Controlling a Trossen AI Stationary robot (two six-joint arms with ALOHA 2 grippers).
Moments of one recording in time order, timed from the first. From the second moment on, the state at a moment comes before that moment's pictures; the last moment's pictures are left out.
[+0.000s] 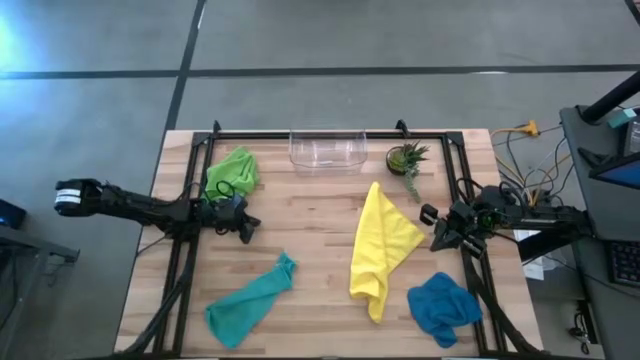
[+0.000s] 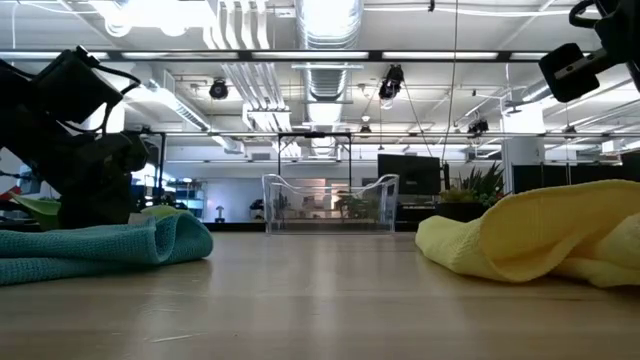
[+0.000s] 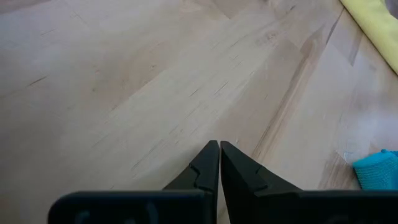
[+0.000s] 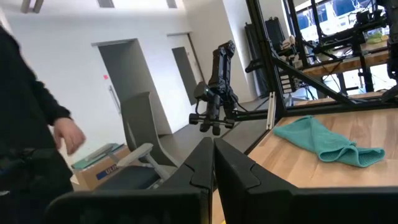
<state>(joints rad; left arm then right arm) 0.08 0.87 0.01 0.18 -0.11 -0.72 -0.05 0.06 0.01 0.27 -0.76 0.47</state>
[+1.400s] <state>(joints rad) 0.08 0.87 0.01 0.72 -0.14 -1.32 -0.05 0.13 0.01 0.72 0.50 1.15</state>
